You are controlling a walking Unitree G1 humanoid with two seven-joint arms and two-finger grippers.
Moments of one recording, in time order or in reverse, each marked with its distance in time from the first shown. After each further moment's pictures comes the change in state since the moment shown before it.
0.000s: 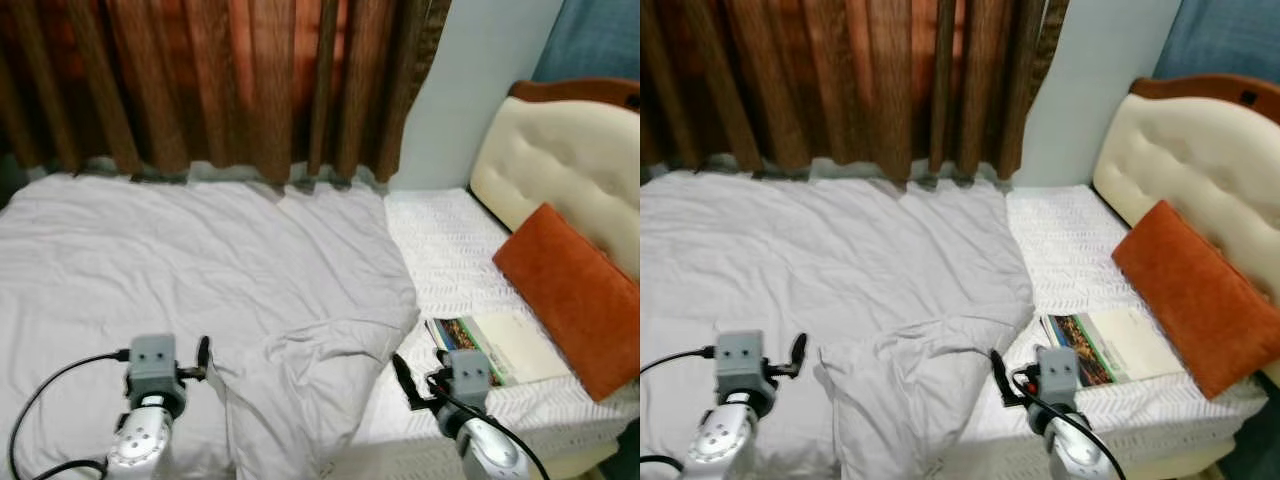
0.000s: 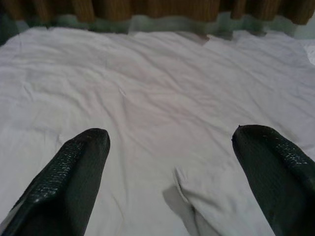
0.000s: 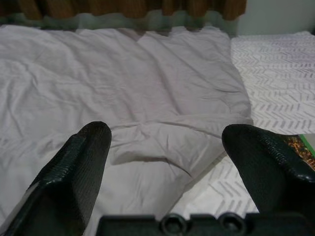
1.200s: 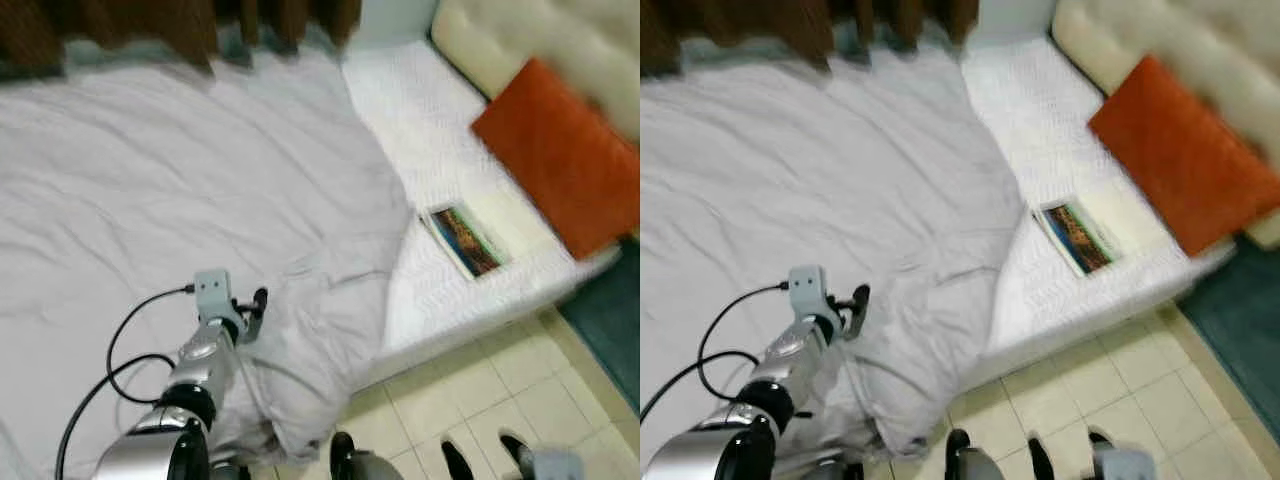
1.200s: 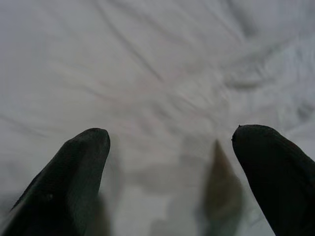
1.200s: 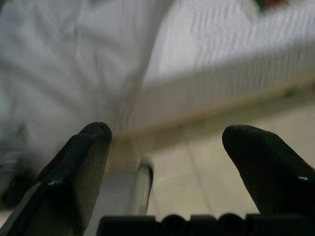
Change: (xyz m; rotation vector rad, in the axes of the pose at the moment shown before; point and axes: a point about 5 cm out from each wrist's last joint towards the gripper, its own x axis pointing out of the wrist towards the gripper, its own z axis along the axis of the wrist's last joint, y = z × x) left arm 0.090 -0.067 0.040 -0.245 0.107 -0.181; right arm -0.171 0.018 0.013 -0.021 0.176 -0.094
